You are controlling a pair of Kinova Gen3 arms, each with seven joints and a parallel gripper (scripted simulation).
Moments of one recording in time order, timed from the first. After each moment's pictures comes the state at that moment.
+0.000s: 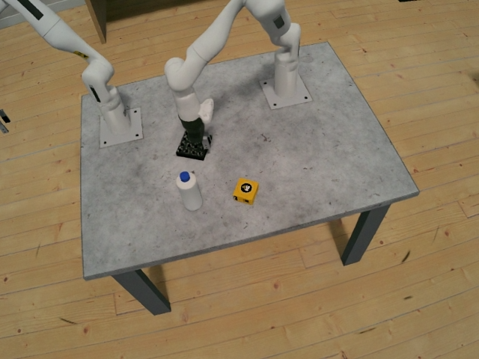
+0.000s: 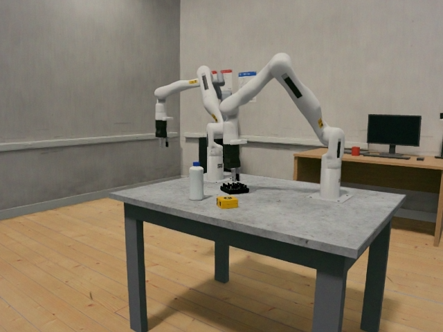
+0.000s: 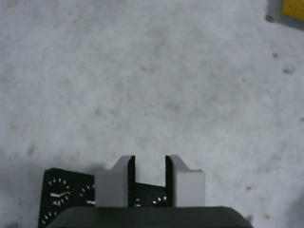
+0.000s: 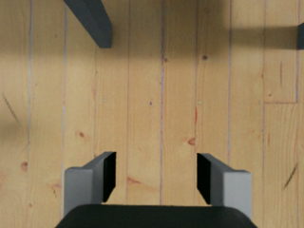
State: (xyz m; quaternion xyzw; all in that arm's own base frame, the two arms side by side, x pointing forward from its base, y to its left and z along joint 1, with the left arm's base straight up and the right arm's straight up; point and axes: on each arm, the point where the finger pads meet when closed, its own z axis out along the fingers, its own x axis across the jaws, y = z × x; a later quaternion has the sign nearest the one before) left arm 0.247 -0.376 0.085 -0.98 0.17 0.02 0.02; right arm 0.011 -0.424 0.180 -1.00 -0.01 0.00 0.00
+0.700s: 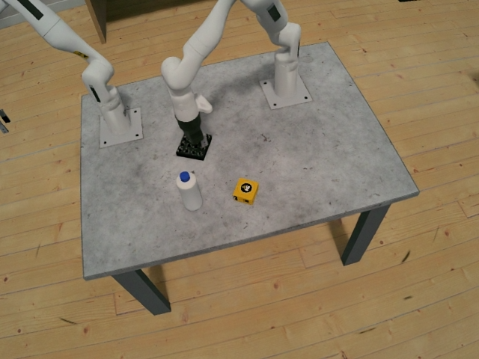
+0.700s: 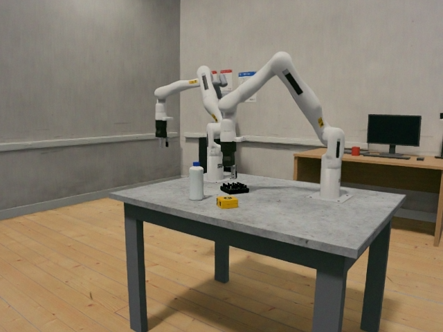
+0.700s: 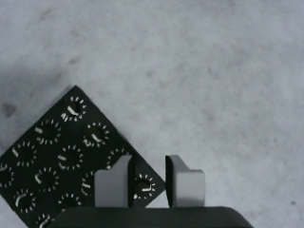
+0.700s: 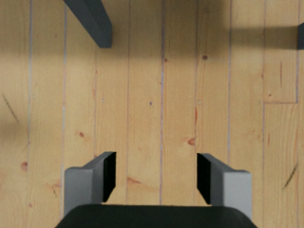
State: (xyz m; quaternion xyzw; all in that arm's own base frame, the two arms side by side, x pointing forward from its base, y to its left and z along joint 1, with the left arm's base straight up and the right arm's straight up) left arm 0.243 -0.390 0.096 -0.99 -0.17 0.01 0.02; right arm 0.011 -0.424 0.180 -1.00 -0.01 0.00 0.00
